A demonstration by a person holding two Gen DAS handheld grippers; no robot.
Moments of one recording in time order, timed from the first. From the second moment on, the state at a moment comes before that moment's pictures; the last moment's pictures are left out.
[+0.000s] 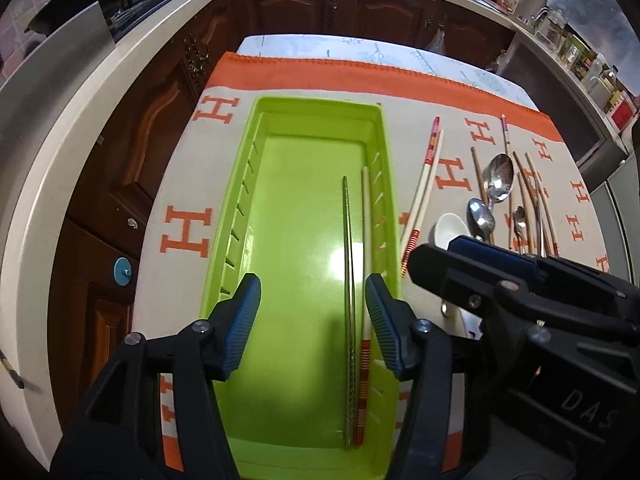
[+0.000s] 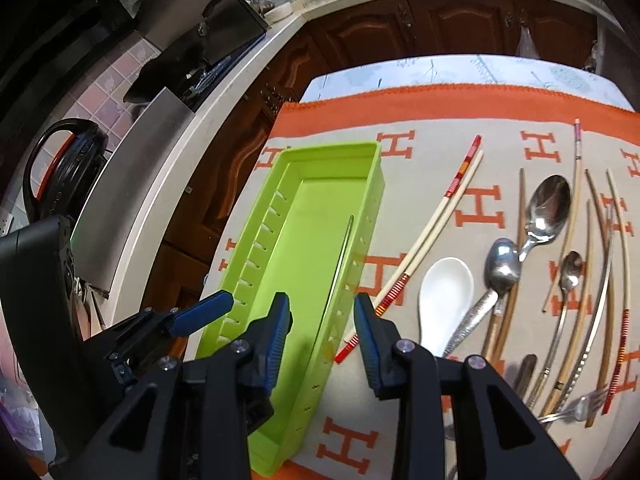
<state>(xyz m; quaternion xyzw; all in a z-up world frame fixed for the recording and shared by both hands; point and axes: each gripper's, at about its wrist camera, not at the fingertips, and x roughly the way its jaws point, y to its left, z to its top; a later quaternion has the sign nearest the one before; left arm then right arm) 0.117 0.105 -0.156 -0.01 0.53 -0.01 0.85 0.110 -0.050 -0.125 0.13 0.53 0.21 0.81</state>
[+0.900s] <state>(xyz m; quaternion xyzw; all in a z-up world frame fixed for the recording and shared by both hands) 0.090 -0.069 -0.128 0.08 0.50 -0.17 0.85 0.056 -0.238 -0.108 0.17 0.48 0.07 0.86</state>
